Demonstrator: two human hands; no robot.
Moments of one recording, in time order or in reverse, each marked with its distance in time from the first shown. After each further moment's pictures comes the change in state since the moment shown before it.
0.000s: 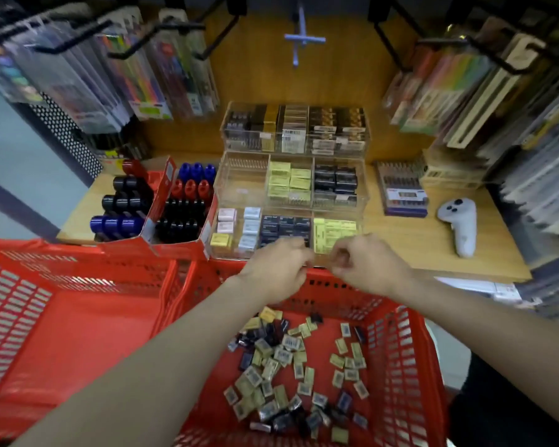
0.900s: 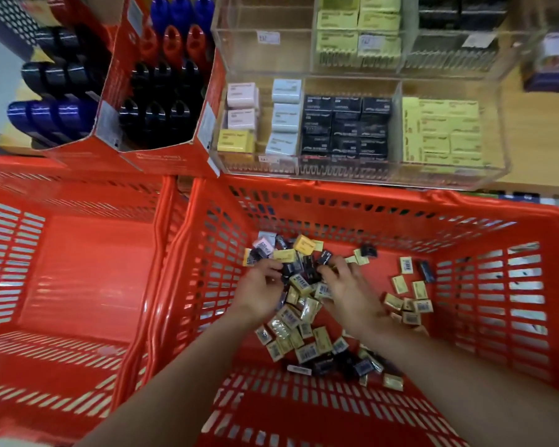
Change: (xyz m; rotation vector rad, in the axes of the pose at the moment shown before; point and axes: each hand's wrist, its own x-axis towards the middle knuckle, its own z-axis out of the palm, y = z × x) left_hand -0.079 -0.106 0.224 -0.834 -0.053 -0.866; right_hand -0.020 -0.005 0.290 -0.008 -0.304 0.056
